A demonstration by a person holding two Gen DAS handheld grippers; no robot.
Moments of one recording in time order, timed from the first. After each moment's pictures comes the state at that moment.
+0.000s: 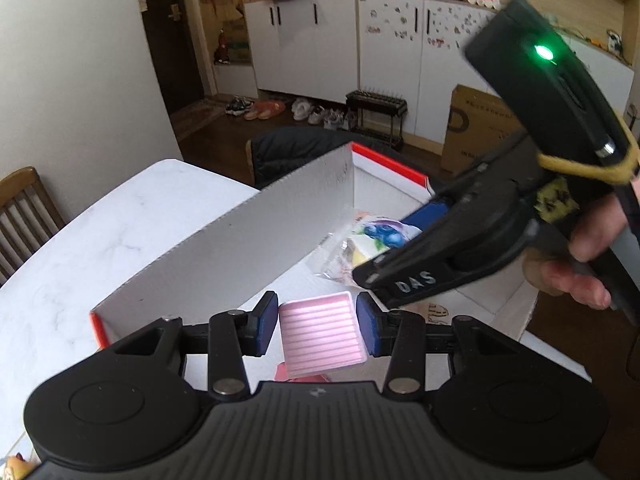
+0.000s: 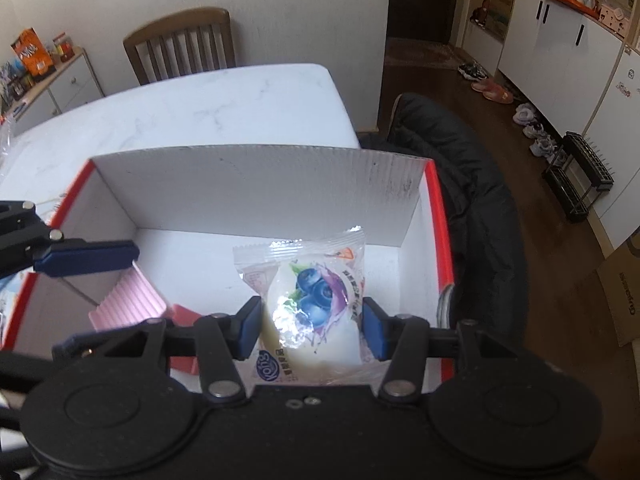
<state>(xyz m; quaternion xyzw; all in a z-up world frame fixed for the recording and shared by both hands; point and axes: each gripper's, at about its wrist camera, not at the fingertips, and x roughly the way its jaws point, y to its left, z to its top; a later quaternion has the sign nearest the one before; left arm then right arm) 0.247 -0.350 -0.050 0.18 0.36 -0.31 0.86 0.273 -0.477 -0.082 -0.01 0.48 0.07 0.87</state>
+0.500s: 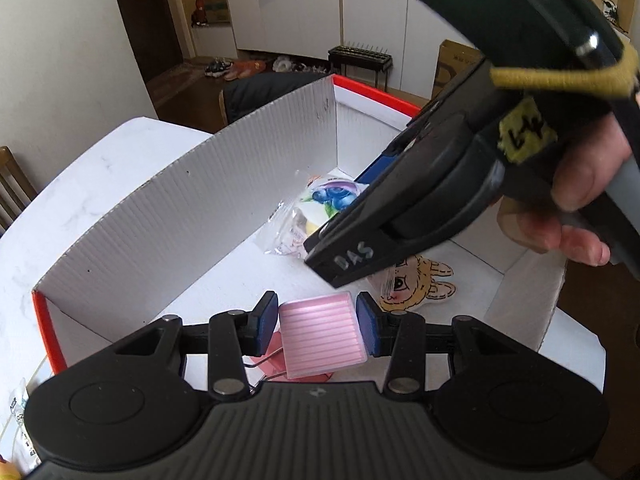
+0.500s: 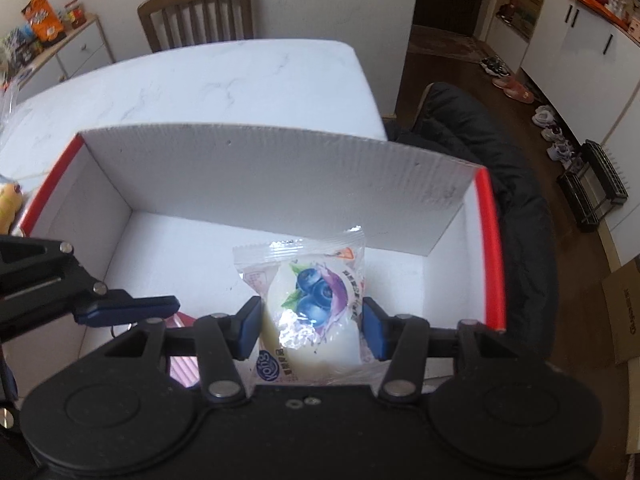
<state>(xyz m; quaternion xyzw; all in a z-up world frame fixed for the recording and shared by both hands) 0.256 -0.365 -0.088 0.20 0.41 -0.32 0.83 0.299 -0.462 -0.102 -0.05 0.51 0.09 0.85</state>
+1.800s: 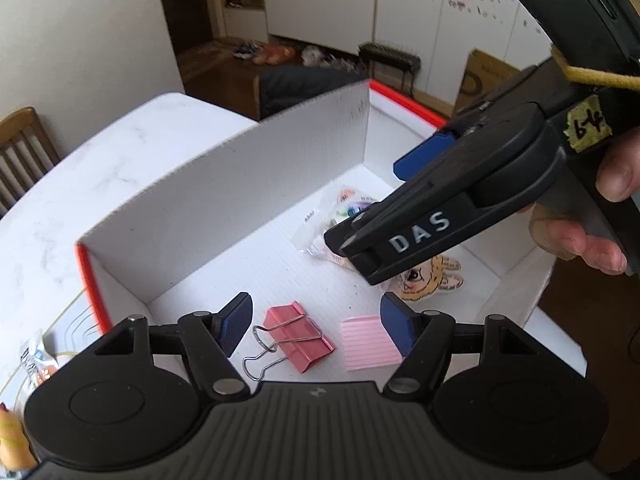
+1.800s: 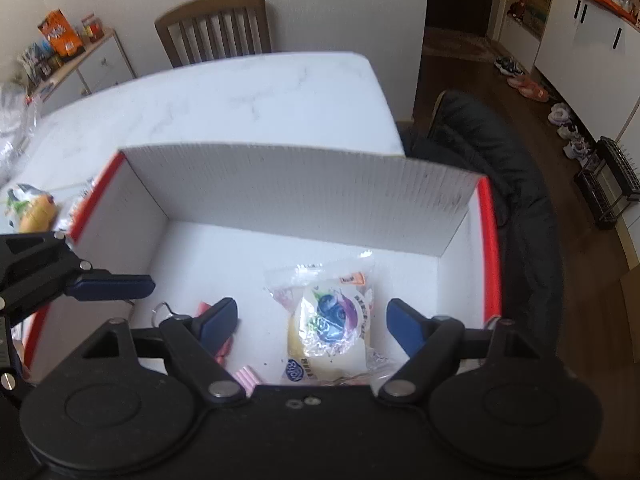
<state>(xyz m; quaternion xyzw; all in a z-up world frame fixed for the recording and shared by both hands) 0.235 -0.330 -0.060 0.16 0.44 -0.28 0.84 0.282 -0.470 -0.072 -0.01 0.50 0.12 0.86</state>
